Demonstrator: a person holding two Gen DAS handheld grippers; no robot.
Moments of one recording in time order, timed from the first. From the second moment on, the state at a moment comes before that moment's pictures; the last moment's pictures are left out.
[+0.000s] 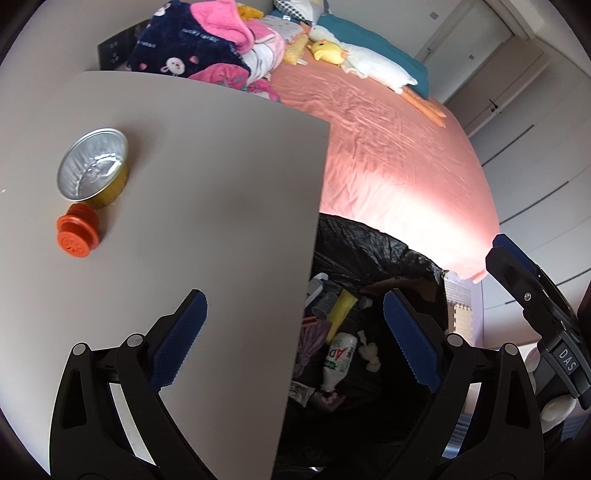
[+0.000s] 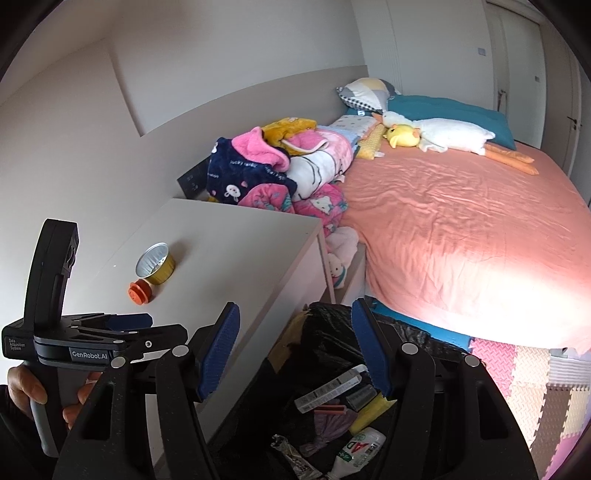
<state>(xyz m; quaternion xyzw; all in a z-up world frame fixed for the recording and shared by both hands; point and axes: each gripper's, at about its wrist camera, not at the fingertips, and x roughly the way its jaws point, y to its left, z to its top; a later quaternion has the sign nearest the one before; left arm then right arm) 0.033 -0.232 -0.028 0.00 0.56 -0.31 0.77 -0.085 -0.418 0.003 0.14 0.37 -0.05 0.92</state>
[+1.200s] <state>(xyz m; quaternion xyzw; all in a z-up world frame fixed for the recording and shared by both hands) 0.073 -0.123 -0.063 -0.03 0.56 -0.19 0.81 0.002 -0.331 -0.020 0.10 0.41 0.03 0.91</state>
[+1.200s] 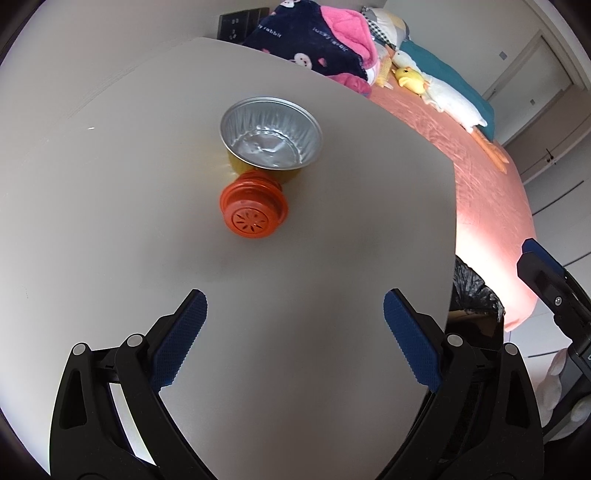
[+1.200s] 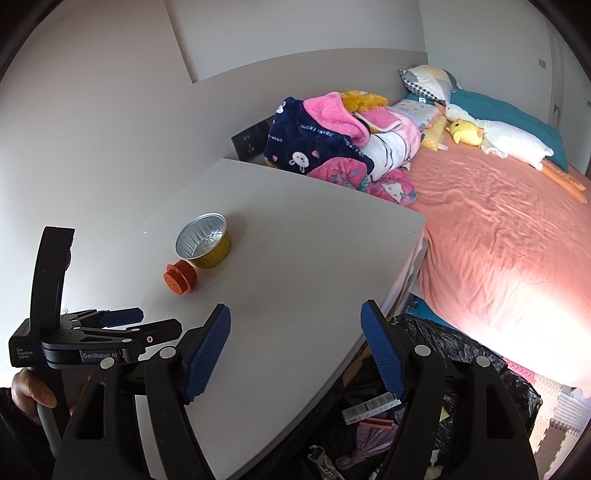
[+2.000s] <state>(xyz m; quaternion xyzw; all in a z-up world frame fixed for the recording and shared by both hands) 0.115 -0.111 -0.083 -0.02 0.55 -0.17 0.82 0.062 -0.296 -0.039 0.08 0.43 0.06 0.89</state>
